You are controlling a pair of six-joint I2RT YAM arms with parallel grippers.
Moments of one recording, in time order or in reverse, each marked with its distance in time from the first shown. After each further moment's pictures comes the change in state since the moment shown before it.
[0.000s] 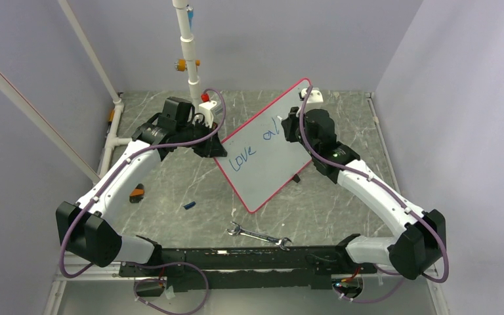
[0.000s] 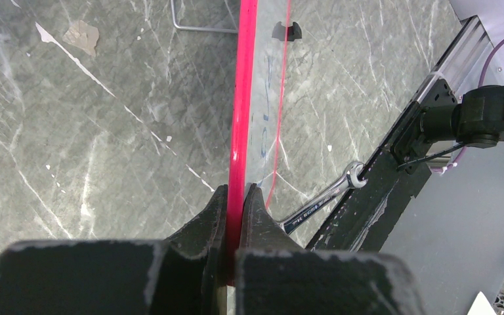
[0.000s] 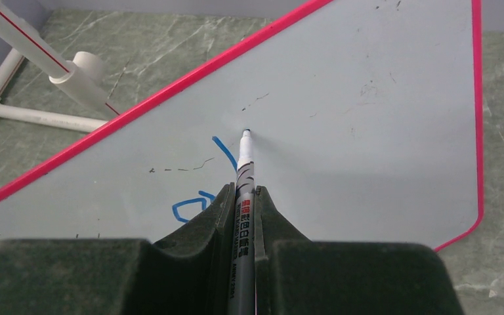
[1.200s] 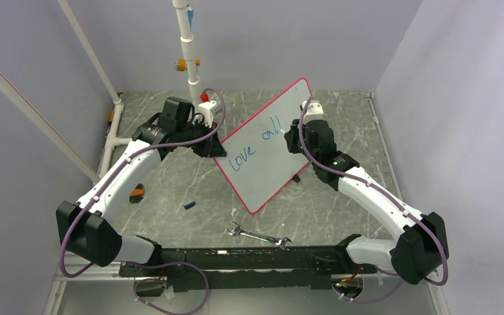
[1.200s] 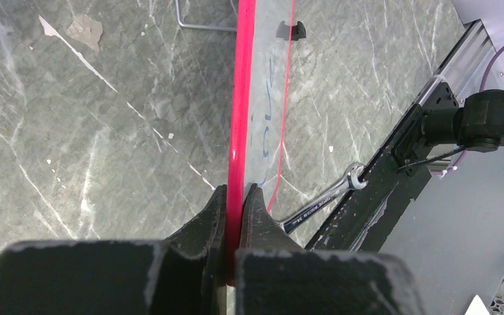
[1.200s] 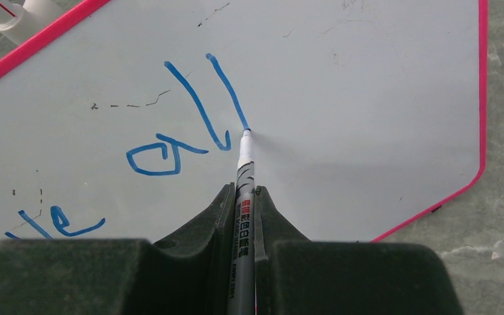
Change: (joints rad) left arm -0.001 0.002 0.001 -0.005 -0.011 -0.013; right arm -0.012 -0.031 -0.133 0.013 -0.021 0.019
